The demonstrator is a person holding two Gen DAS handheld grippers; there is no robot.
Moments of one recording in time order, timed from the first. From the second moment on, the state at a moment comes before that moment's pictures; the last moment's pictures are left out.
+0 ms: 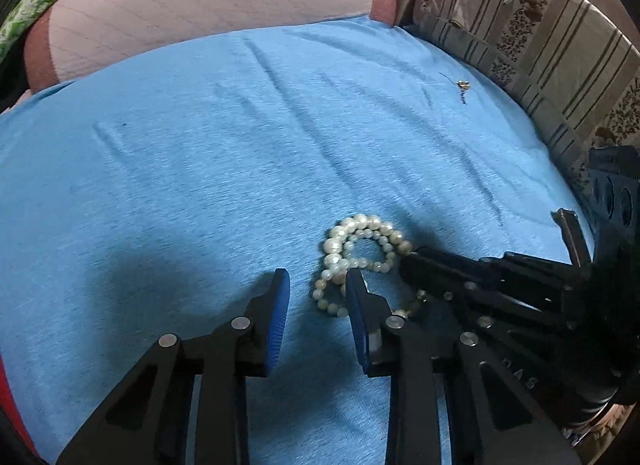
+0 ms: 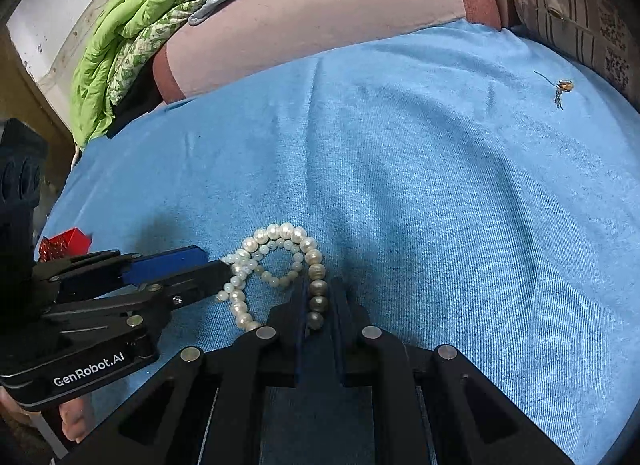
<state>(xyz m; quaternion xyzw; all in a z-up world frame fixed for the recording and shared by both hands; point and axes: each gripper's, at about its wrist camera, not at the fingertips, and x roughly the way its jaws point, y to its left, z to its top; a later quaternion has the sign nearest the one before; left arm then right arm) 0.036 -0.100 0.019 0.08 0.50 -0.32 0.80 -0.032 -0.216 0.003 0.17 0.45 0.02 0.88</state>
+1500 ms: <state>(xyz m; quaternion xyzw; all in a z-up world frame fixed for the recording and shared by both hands) 0.022 -0.033 0.048 0.07 0.47 -0.21 0.85 -0.029 -0.205 0.013 0.14 0.41 0.02 0.90</state>
